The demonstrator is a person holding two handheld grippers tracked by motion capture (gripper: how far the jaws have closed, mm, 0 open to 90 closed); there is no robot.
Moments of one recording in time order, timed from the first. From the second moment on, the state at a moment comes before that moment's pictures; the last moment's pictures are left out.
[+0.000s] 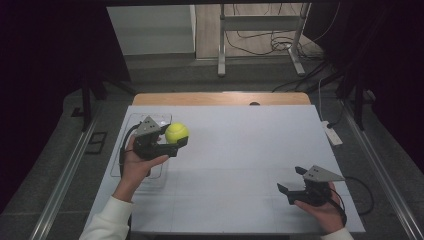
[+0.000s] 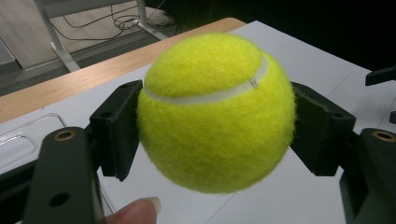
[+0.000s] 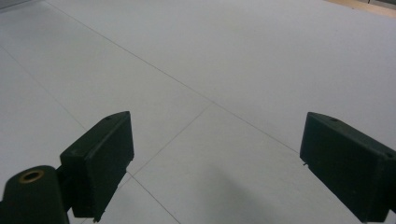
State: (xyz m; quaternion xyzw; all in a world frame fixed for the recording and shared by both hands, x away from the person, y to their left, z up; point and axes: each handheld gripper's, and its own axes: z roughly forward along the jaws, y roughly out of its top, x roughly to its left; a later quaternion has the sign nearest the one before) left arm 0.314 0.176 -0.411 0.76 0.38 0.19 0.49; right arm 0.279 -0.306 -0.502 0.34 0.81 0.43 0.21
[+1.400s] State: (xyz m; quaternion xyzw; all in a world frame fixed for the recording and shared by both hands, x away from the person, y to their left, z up) left arm 0.321 0.203 -0.412 0.73 0.42 0.22 0.49; right arm 0.280 -0.307 -0.502 0.34 0.81 0.43 0.21
